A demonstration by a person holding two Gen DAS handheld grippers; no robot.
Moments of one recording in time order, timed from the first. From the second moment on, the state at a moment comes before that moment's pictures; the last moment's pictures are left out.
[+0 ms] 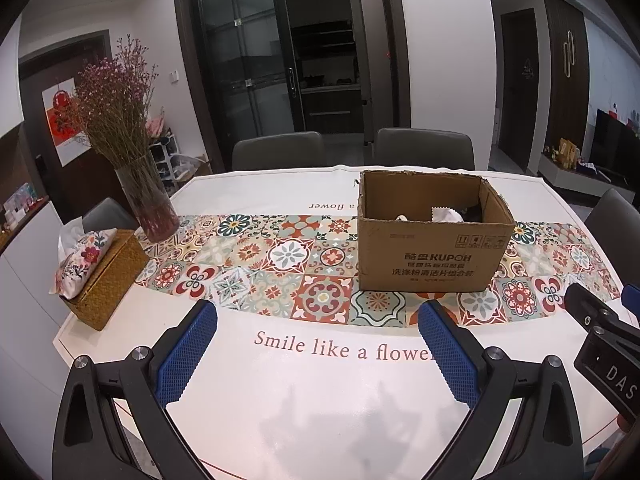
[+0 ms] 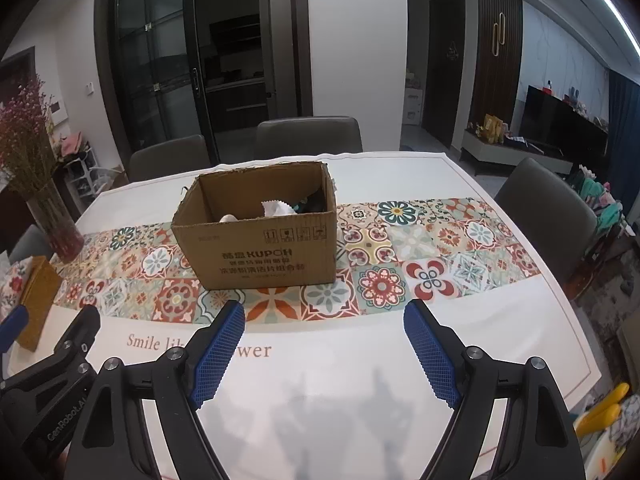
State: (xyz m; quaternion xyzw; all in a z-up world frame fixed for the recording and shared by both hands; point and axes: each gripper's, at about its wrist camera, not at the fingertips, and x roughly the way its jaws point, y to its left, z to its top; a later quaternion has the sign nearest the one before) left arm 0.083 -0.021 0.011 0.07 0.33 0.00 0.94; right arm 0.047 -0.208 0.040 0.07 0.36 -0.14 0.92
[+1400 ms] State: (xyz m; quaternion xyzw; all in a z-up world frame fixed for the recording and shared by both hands) left arm 0.072 -0.024 0.014 0.08 0.32 0.00 0.94; right arm 0.035 -0.215 0.039 0.08 0.36 -0.15 0.92
